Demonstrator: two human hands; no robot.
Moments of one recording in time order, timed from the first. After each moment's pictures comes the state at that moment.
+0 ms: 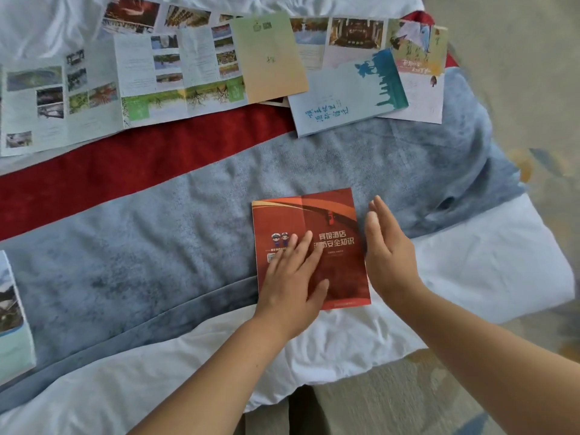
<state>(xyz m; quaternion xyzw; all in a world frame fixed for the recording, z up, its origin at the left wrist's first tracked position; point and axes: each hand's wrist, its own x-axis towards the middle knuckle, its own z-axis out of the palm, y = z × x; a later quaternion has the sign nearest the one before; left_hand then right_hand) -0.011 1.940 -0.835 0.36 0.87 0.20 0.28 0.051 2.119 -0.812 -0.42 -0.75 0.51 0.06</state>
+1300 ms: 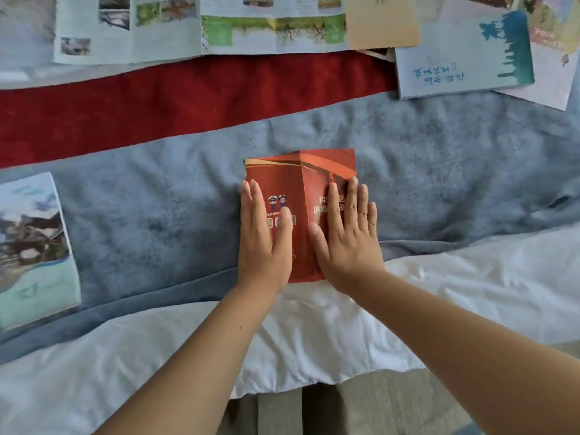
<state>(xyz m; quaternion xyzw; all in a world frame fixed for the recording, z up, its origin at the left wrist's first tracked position) -0.078 1.827 -0.855 0.02 0.88 0.44 0.17 -0.018 1.968 -0.873 -0.18 -0.95 0.22 -0.12</state>
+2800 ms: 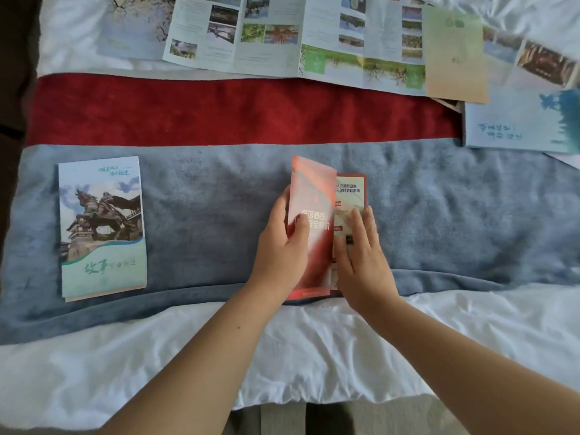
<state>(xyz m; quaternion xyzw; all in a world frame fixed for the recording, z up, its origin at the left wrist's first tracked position) -0.119 1.745 -0.834 -0.06 0.77 0.60 0.20 -0.050 1.888 -0.847 -0.22 -0.90 0.35 -0.11</state>
